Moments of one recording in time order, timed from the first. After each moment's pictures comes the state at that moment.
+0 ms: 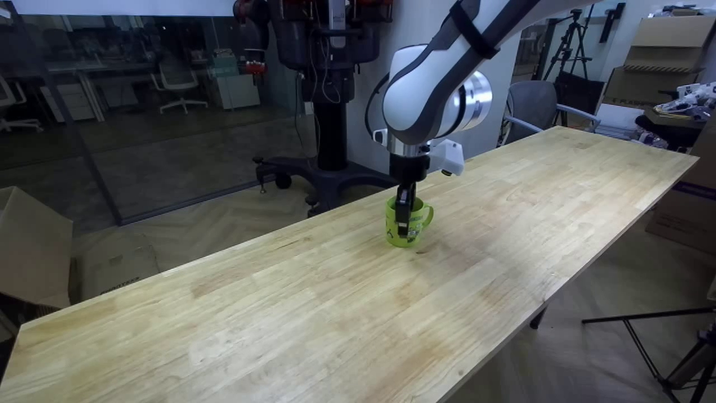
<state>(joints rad) -0.11 0.80 0.11 -1.68 -0.06 2.45 -0.64</state>
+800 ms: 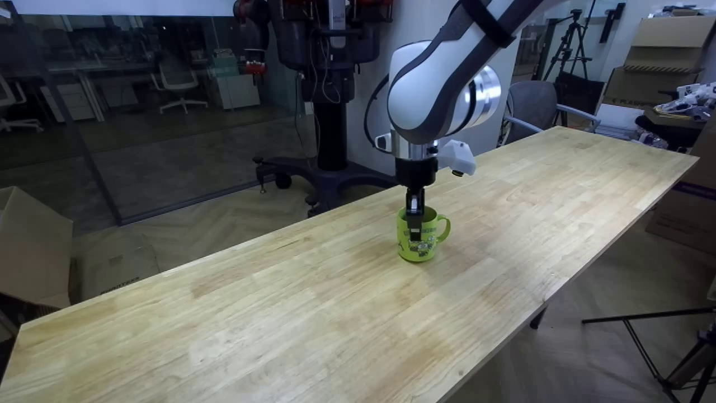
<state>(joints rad) -0.10 0.73 0.12 -1.78 -0.08 2.39 -0.65</state>
